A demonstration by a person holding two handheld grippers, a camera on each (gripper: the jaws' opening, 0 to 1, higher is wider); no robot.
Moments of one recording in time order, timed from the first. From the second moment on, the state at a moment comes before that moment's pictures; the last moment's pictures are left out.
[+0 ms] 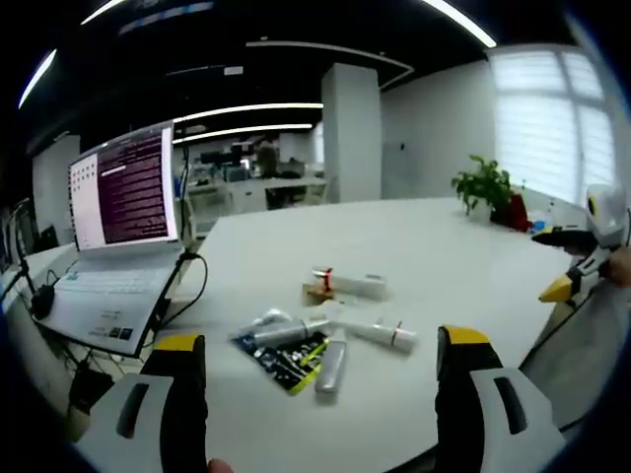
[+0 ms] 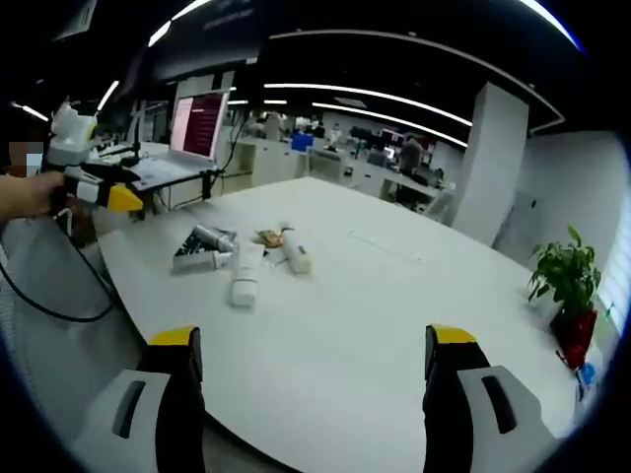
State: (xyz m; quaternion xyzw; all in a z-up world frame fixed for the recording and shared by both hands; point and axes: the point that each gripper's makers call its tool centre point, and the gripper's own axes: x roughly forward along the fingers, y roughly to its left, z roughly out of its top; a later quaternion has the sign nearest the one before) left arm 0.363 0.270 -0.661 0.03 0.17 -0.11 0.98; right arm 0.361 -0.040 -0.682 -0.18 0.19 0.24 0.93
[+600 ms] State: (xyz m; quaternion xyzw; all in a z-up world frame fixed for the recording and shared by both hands) left arm 0.363 0.270 -0.663 0.03 0.17 -0.12 0.98; right arm 0.361 -0.040 -0.684 -0.18 0.19 0.25 0.93
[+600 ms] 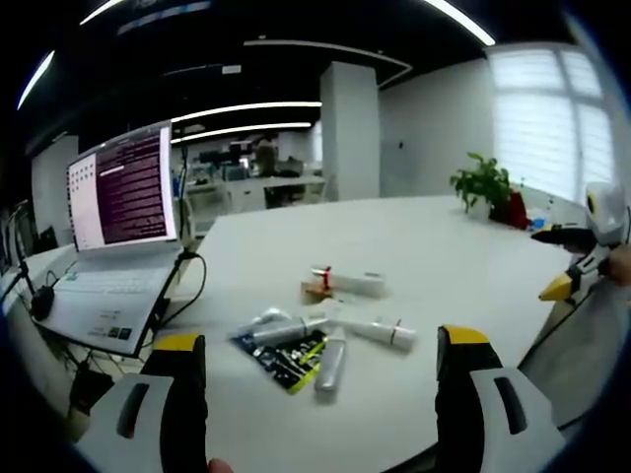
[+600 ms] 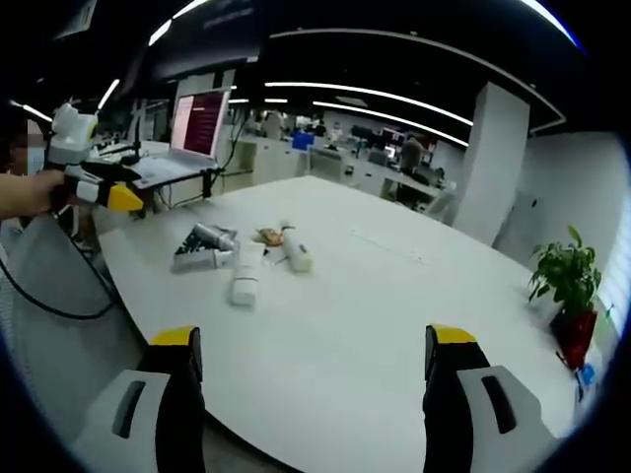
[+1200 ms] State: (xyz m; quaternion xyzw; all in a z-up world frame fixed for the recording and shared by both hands) left arm 0.362 0.267 -0.663 0.04 0.17 -0.12 0.98; right arm 0.360 -0.040 -0.684 -0.18 0.20 0.25 0.93
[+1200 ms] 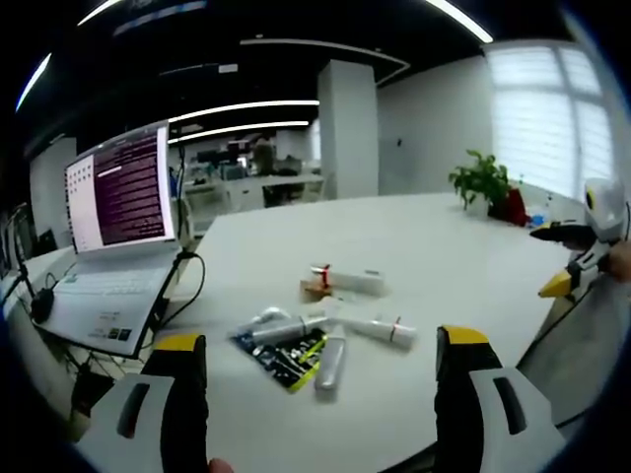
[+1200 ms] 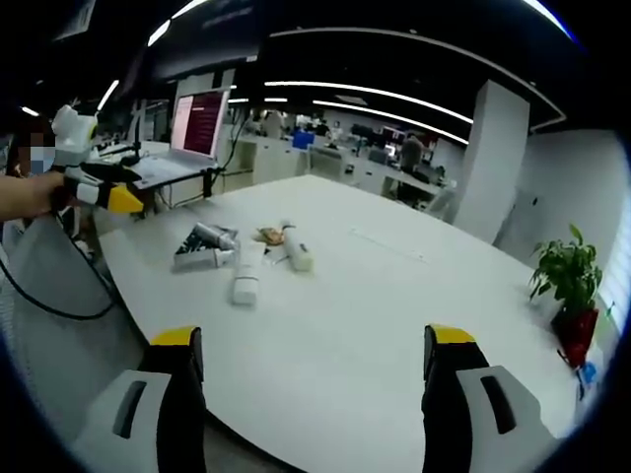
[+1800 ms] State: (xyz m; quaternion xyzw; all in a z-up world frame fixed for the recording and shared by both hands) left arm 0.361 0.263 -0.666 0.05 0.18 -0.13 0.97; right arm 0.359 -0.039 -0.688 -0.15 0.22 0.26 0.93
